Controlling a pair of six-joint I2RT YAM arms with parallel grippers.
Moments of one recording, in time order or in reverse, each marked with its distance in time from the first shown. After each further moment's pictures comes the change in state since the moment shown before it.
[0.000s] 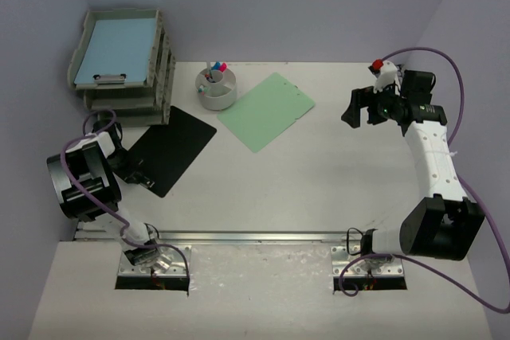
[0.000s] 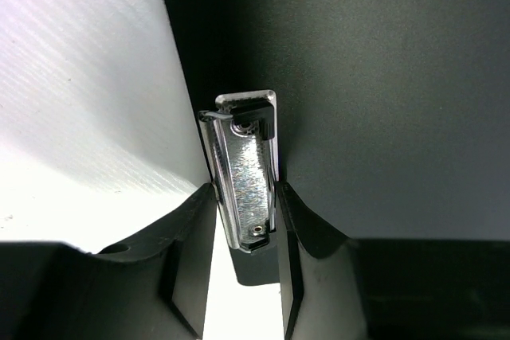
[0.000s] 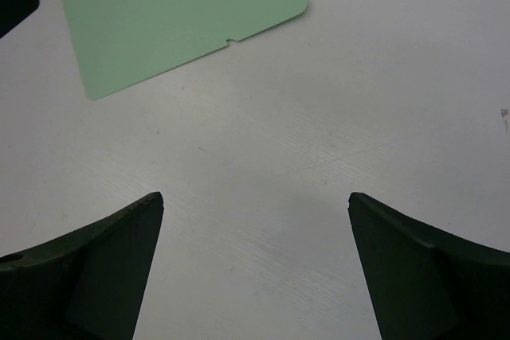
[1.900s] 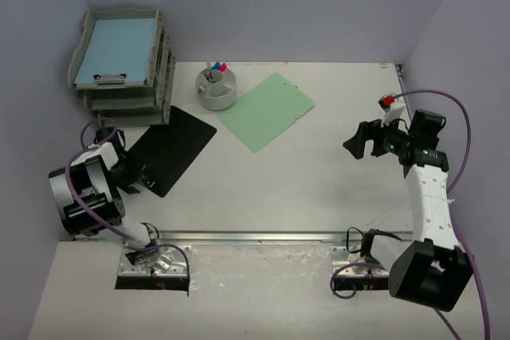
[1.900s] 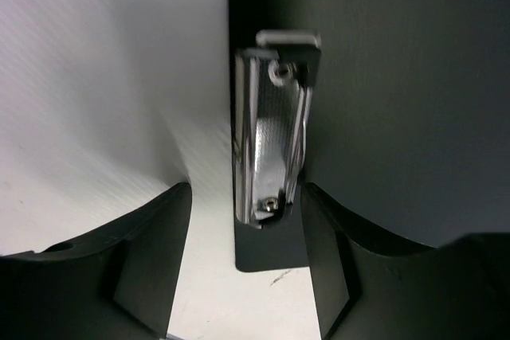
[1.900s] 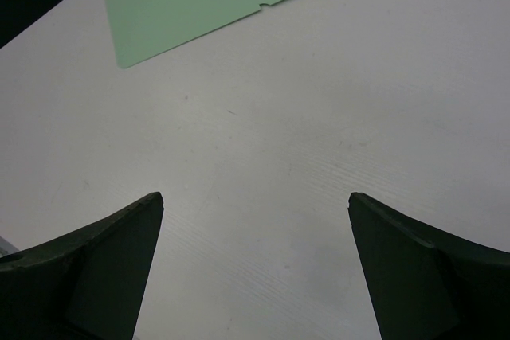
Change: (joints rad) left arm -0.012 -0.141 -0.127 0.014 -0.005 -0.110; right arm -0.139 -0.314 -0.416 0.136 -0.196 -0.008
